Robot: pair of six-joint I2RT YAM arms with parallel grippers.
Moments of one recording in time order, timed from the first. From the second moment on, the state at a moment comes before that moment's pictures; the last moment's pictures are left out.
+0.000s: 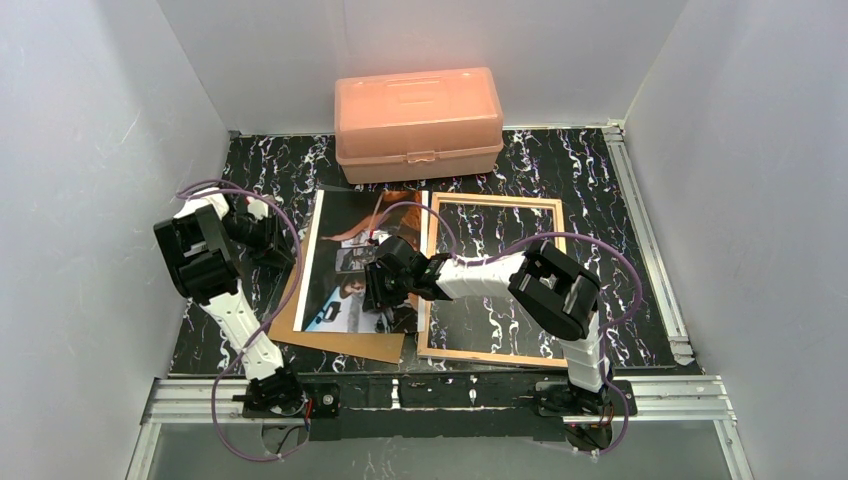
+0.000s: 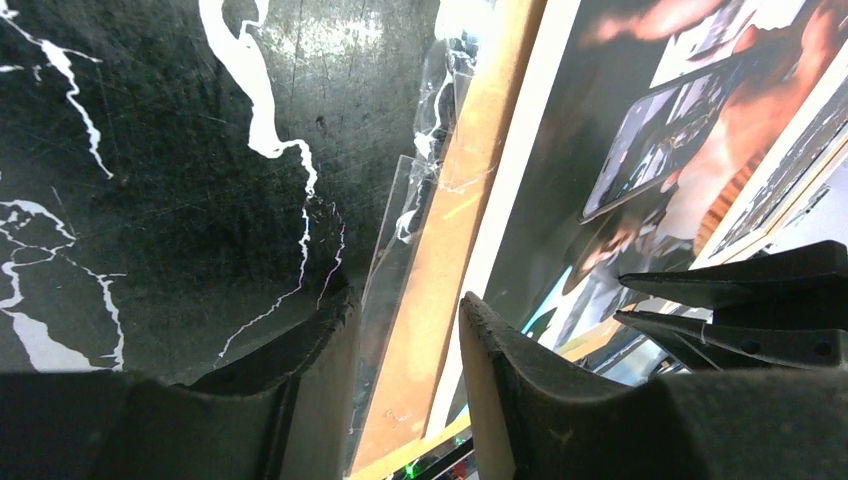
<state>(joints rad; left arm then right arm) 0.40 2.06 1.43 -1.08 0.59 0.34 1.09 2.00 1.23 -0.03 -0.17 0.73</state>
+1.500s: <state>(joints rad) 0.45 2.26 1.51 -1.59 1.05 0.71 1.09 2.03 1.25 -0.01 -0.22 0.74</state>
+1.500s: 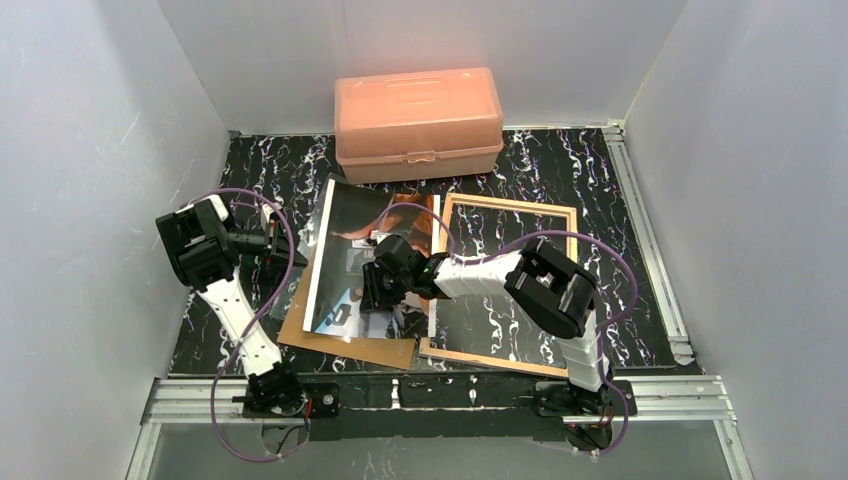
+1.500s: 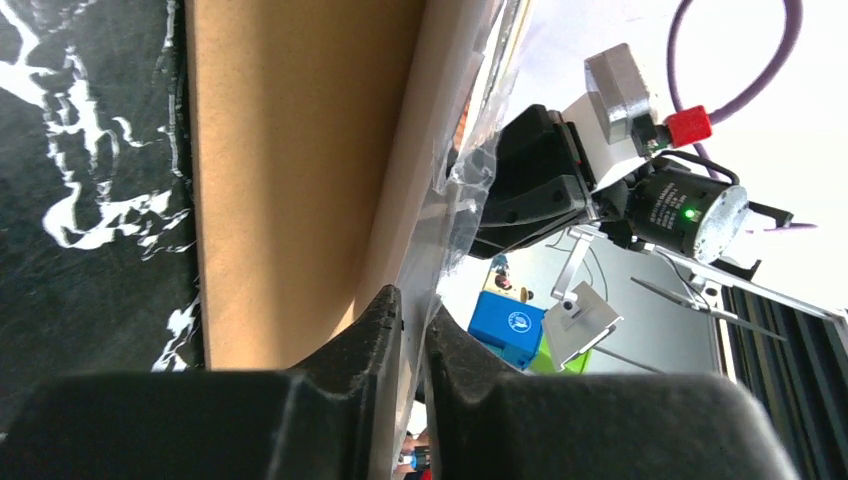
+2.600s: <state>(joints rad) 0.43 1.70 1.67 -1.48 0.54 0.41 1.09 2.07 1.39 -0.12 -0.20 0.71</state>
